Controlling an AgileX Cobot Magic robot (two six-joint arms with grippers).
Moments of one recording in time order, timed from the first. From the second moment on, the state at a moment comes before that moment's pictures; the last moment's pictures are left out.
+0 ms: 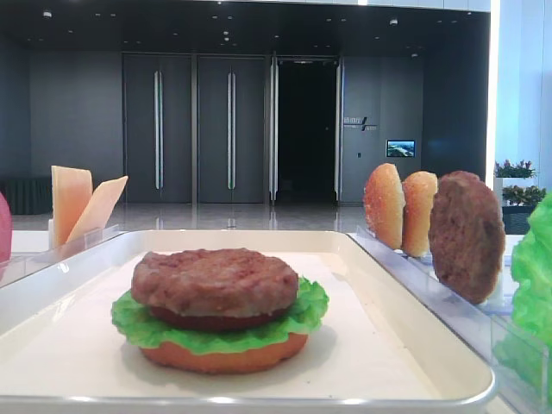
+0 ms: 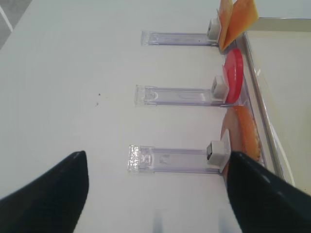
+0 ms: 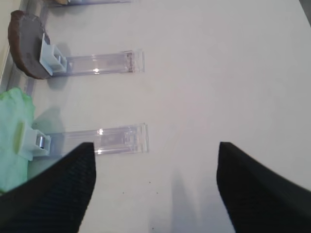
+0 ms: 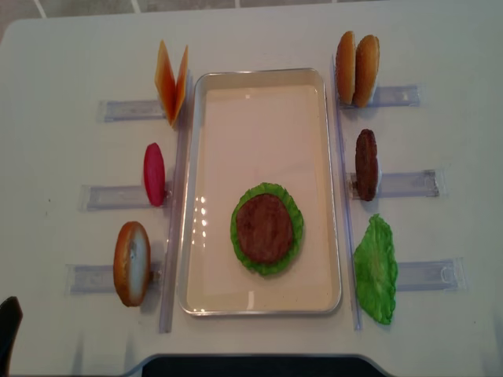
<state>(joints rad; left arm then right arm) 0.02 -0.02 -0.48 0.07 1.11 -0.05 0.04 0.20 -0.51 0.02 1.14 0.04</state>
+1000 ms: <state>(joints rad) 0.02 -0.02 -0.48 0.07 1.11 -0.05 0.04 -0.01 -0.50 0.01 1.14 0.05</state>
